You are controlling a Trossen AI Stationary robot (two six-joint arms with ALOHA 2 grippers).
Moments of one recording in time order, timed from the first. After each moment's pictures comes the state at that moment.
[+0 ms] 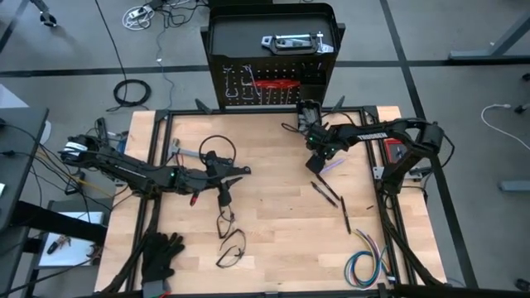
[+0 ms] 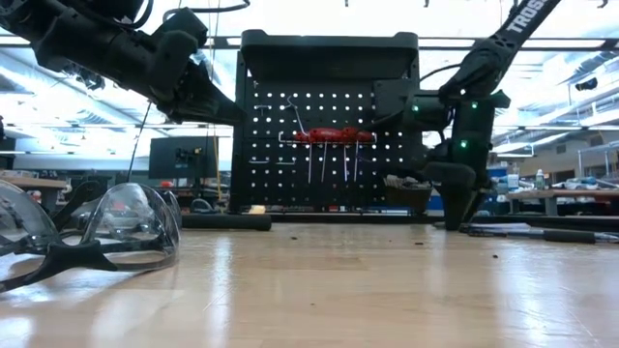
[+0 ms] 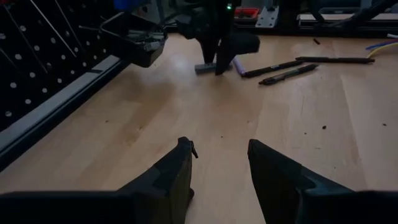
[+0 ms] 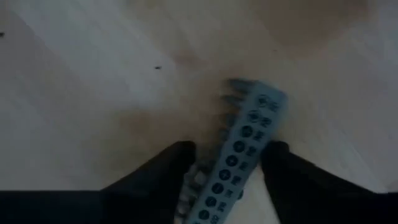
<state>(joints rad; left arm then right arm) -0.18 1.18 0.43 0.36 -0.54 -0.13 -0.48 1.63 0.76 -0.53 0.04 0.22</state>
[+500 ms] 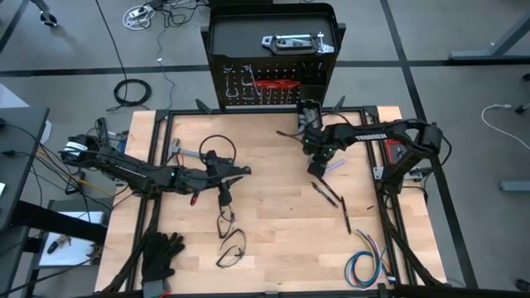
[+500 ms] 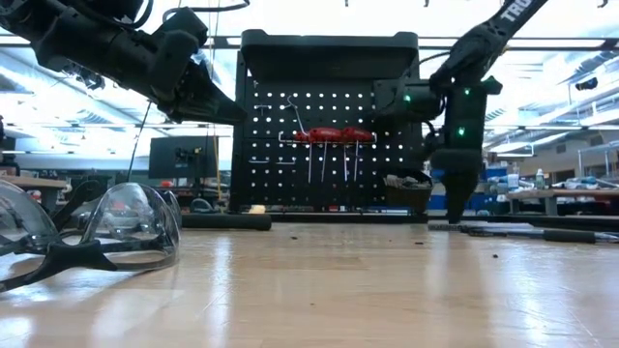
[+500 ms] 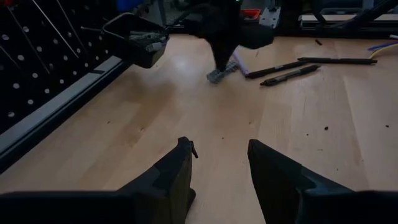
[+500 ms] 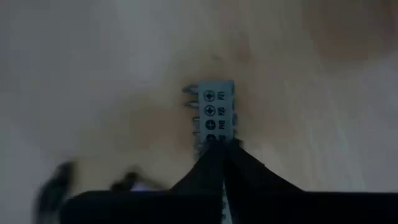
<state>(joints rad) -0.18 1.18 0.43 0.36 -0.54 -0.13 -0.42 1.59 0.87 -0.68 0.00 0.06</state>
